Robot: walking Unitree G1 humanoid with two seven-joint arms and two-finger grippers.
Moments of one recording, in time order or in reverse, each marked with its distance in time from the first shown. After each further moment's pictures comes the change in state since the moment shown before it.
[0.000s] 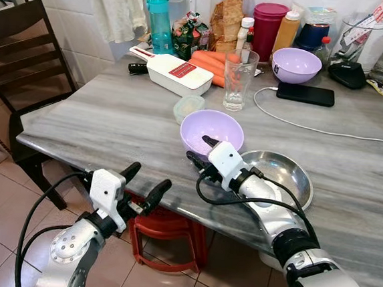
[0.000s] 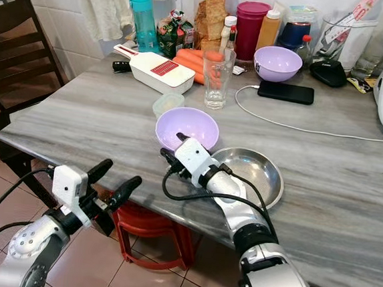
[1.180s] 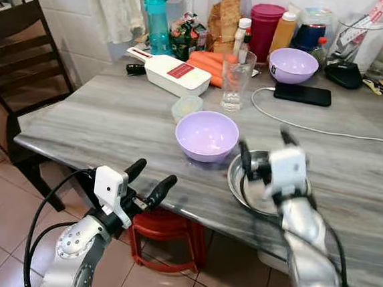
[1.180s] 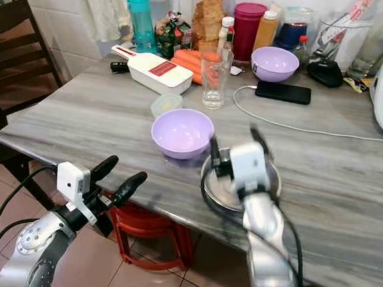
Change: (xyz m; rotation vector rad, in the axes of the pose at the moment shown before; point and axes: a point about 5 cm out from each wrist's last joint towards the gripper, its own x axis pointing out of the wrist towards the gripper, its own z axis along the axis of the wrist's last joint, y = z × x) left arm 0.009 -0.004 0.000 -0.059 -0.042 -0.041; right arm -0.088 -0.016 0.005 0.125 0.067 -0.586
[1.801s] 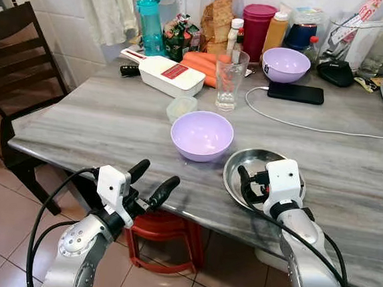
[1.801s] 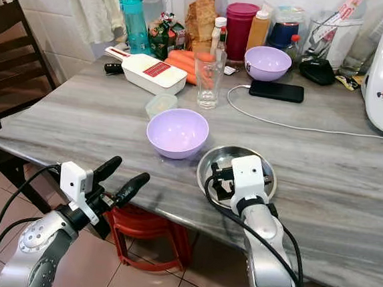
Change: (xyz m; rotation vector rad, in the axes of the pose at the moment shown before) left arm 0.002 -0.001 -0.001 -0.013 0.007 -0.013; right arm -0.005 0.002 -0.017 0.106 0.312 0.034
